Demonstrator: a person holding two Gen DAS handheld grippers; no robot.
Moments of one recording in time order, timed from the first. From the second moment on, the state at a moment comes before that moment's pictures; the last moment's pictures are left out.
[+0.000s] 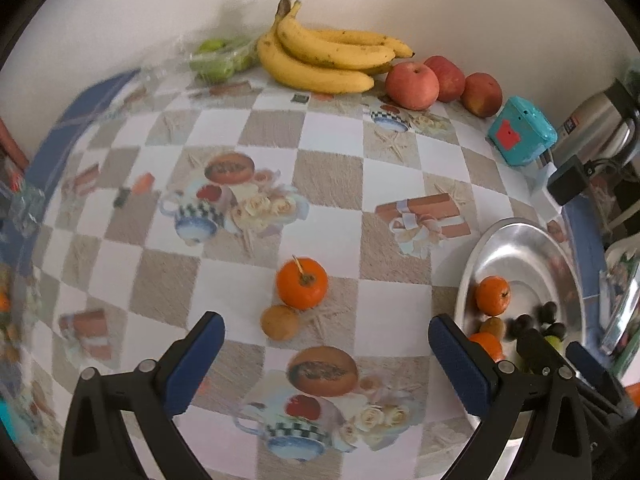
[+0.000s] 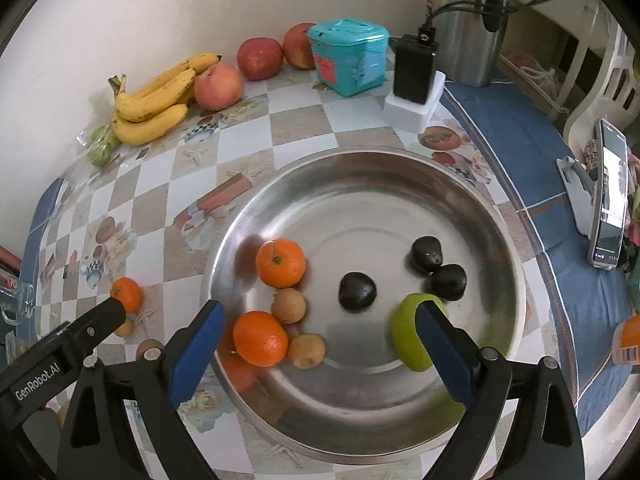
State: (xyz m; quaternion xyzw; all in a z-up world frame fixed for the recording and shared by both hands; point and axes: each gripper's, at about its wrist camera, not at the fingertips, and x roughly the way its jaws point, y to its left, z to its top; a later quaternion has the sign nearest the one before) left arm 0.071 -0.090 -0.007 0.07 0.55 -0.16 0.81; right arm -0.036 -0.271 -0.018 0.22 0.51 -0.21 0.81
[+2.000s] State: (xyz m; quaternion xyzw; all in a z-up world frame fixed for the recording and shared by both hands) left arm 0.109 -0.066 -0.068 0.06 0.63 -0.16 0.76; right arm -0.006 -0.227 -0.032 0.21 0.54 -0.16 0.80
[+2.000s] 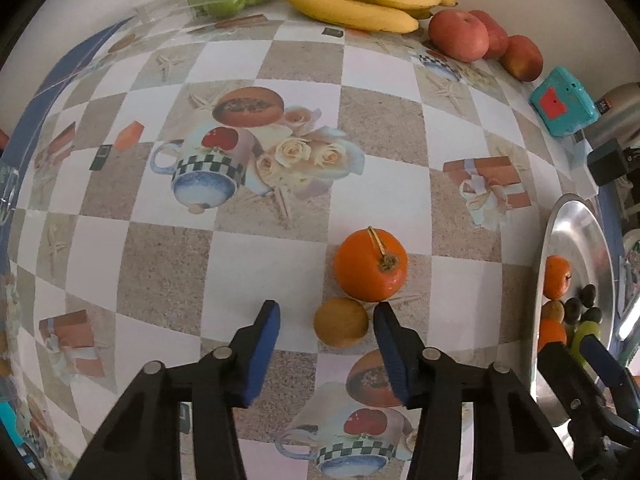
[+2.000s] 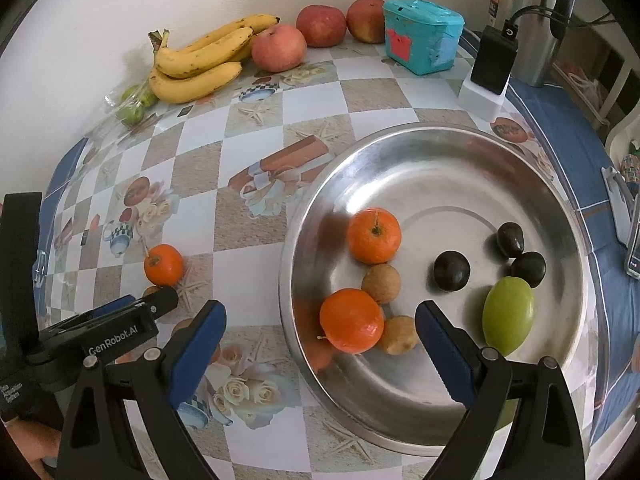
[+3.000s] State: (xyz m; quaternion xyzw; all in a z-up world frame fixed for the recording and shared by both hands) left arm 0.126 -0.006 -0.023 -0.06 0.59 -0.15 0.79; right arm 0.008 -0.201 -0.012 0.23 0.48 -0.09 0.84
